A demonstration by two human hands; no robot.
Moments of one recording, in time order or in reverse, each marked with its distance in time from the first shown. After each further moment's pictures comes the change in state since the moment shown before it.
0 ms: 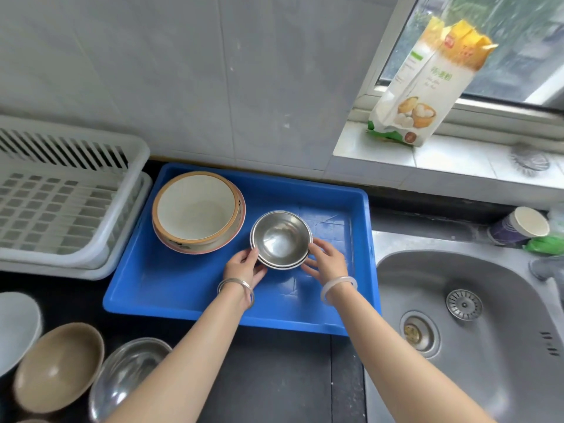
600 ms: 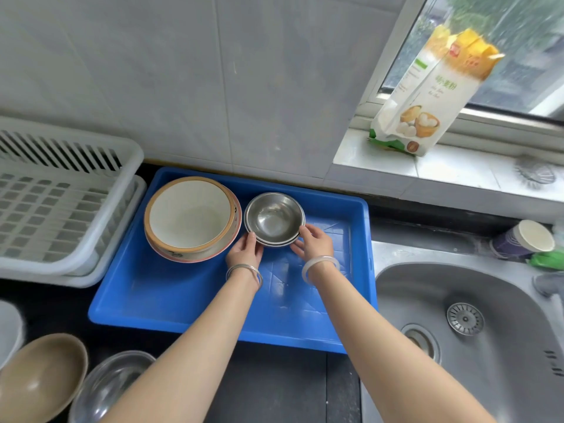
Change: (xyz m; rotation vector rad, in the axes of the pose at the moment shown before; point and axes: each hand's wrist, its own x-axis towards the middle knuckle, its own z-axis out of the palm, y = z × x) left_hand 0.027 0.013 0.038 -0.236 0.067 0.116; right_hand 0.051 -0.017 0.037 0.091 0.072 -0.021
